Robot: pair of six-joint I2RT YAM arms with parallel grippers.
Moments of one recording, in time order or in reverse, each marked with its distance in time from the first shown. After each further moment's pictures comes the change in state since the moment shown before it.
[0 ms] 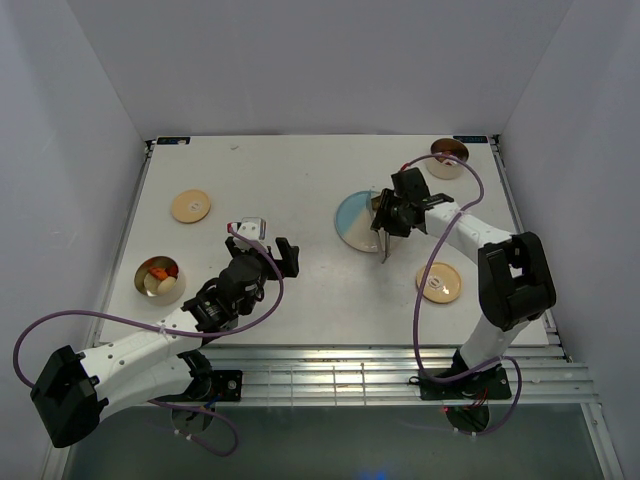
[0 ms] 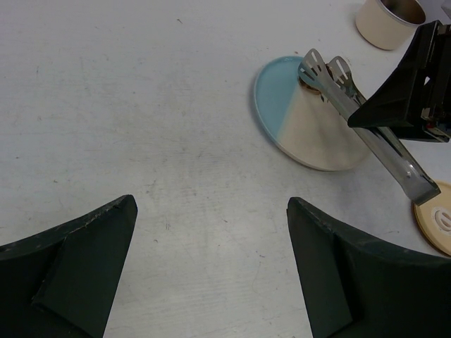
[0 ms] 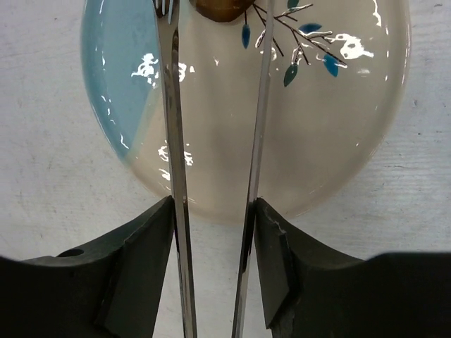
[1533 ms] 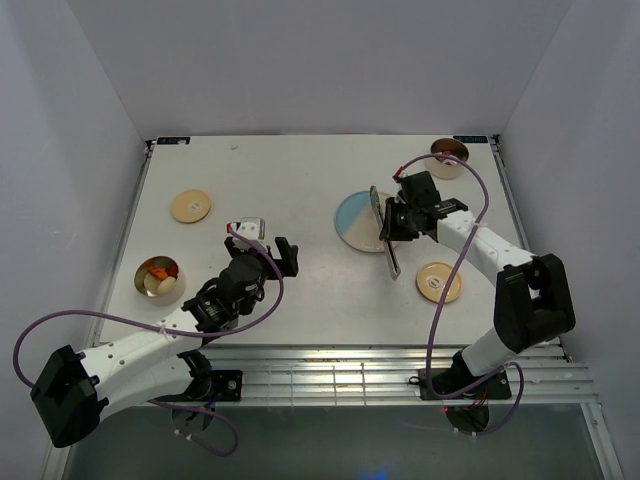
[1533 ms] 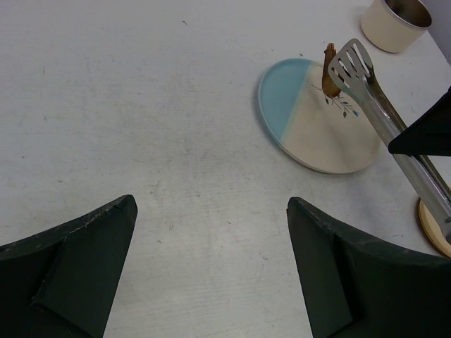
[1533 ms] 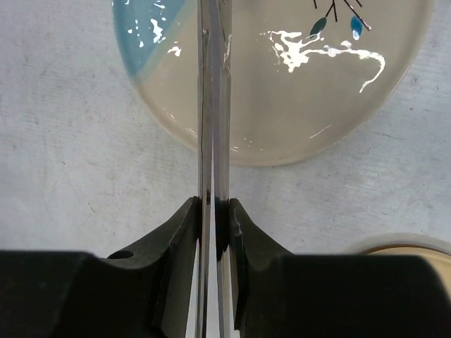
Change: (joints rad) left arm 0.000 0.002 0.000 0.000 -0.016 0.000; right arm 0.000 -0.136 -0.055 -0.091 -0.095 -0.238
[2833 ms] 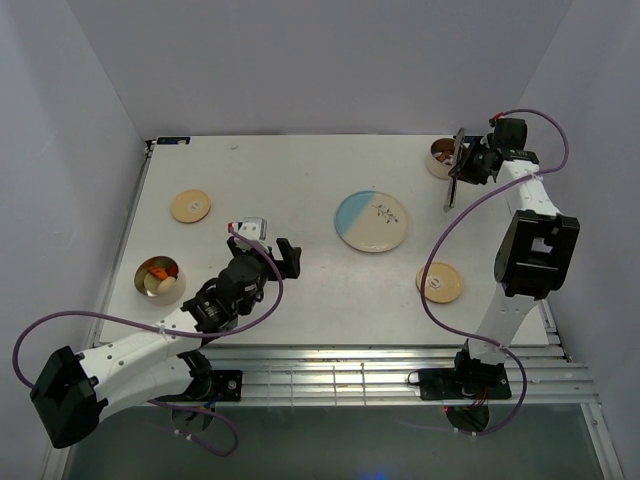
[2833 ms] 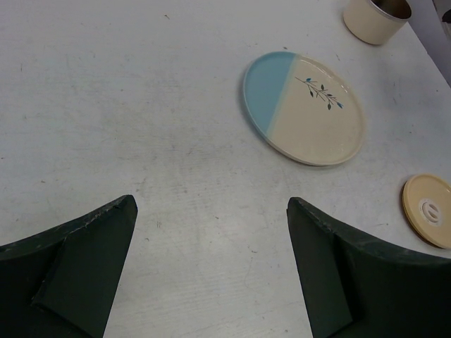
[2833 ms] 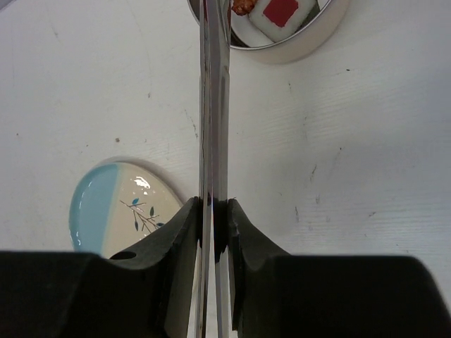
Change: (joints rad) left arm 0.000 -0.011 0.000 0.000 0.050 -0.008; right arm -0.520 0.351 0.534 -0.025 -0.154 -0.004
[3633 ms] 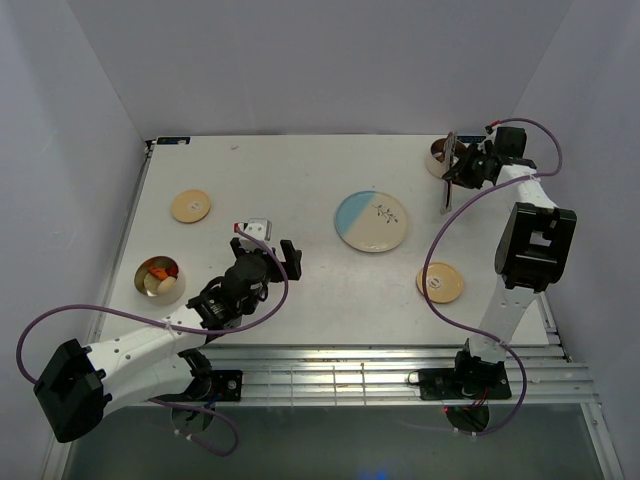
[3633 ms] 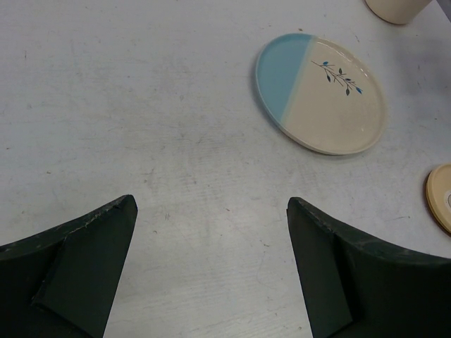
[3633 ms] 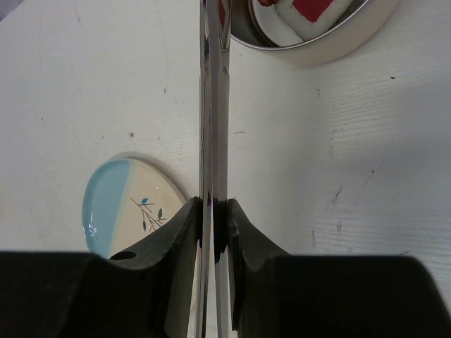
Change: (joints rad) left arm 0.000 0.054 0.000 -0.007 -0.008 0.009; right arm -0.040 0.091 -0.030 0.112 -0.174 0.010
